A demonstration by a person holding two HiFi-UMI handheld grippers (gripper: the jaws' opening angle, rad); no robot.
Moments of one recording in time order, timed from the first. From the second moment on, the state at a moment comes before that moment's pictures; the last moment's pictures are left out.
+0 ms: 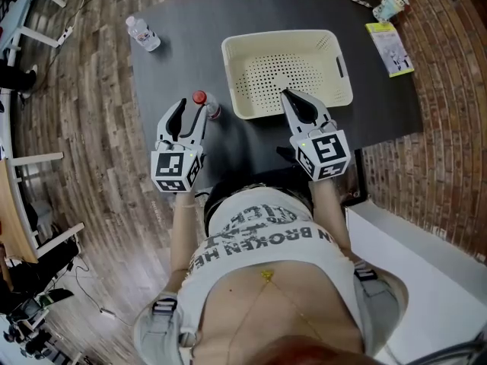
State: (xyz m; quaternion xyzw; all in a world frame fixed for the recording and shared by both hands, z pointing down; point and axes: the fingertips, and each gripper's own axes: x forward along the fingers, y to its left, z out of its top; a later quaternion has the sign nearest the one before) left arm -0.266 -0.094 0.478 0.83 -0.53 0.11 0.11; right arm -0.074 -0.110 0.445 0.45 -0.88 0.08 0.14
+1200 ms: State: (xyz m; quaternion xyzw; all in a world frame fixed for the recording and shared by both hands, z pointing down) left arm -0.164 -0.080 0.422 0.90 -0.43 0.04 0.10; right arm -0.099 -0.084 0.416 0.41 -0.91 0.02 0.08
